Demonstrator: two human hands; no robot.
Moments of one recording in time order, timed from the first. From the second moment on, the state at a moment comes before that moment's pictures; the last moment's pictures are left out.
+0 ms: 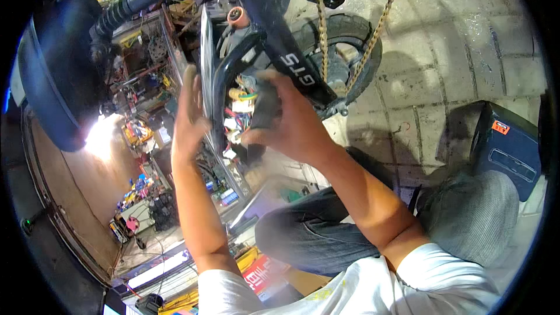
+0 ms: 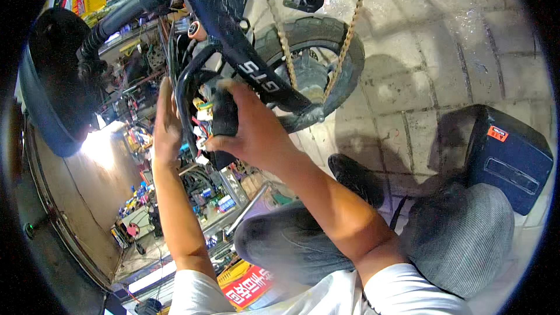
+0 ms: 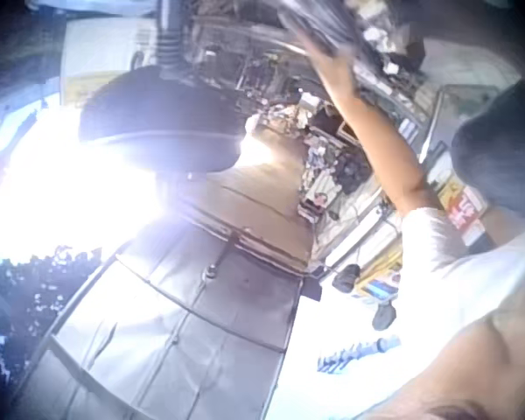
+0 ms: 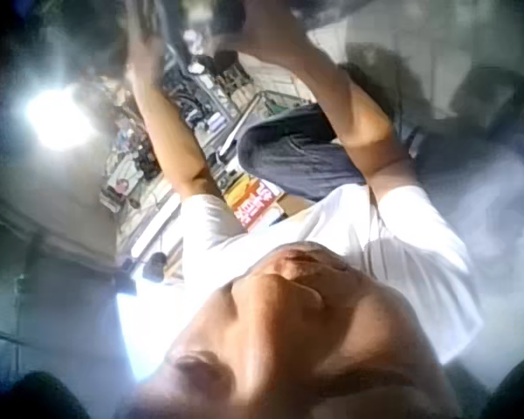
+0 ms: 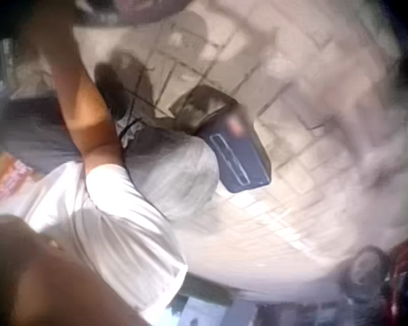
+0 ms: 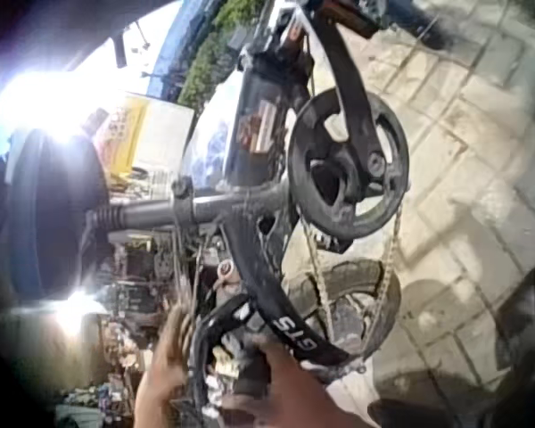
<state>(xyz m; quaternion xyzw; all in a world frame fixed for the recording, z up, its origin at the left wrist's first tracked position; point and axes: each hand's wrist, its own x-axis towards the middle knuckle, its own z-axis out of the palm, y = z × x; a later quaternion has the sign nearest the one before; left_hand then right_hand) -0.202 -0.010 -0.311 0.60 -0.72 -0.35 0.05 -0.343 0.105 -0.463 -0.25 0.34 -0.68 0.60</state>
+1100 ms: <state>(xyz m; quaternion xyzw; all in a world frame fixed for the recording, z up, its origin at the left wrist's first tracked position) -0.147 0.077 -0.324 0.41 -0.91 -0.04 0.02 -0.357 0.107 -0.451 -0.26 0.28 -0.66 0.64</state>
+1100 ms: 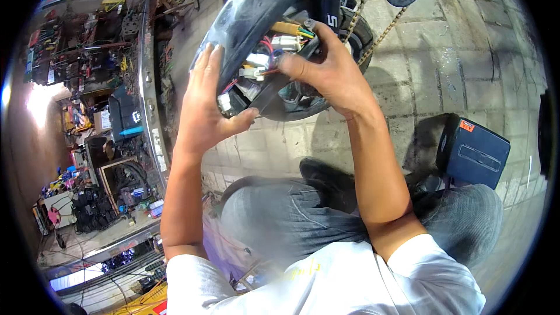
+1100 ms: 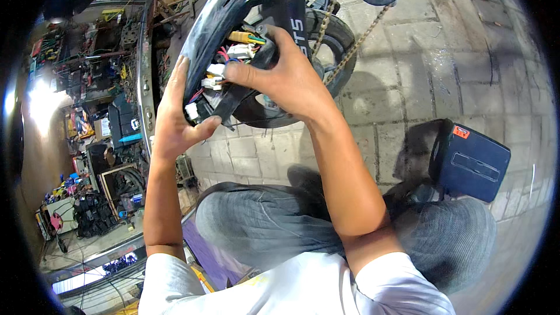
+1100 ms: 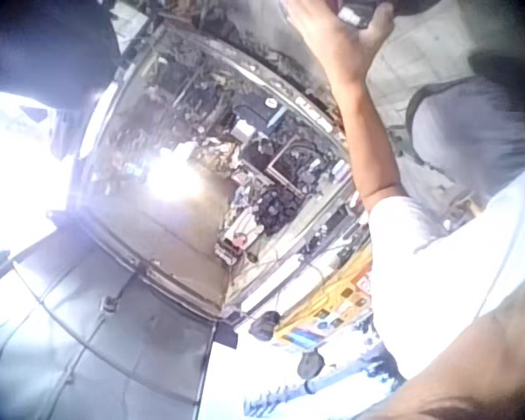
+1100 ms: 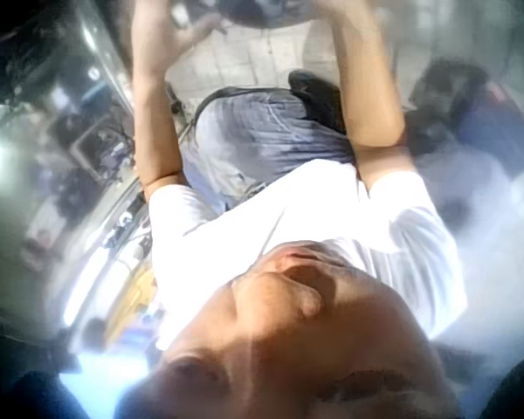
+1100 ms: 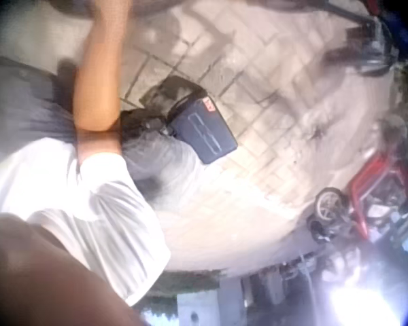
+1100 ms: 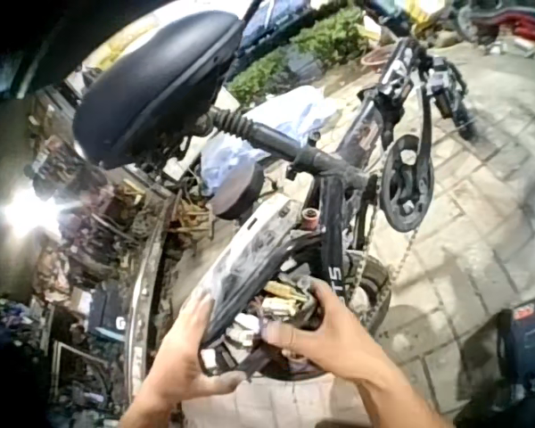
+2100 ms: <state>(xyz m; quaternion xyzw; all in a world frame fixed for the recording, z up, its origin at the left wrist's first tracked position) -0.183 0.094 -0.339 0.35 -0.92 0.12 0.13 -0.359 0.101 -0.441 -0.32 0.35 -0.68 0.55</state>
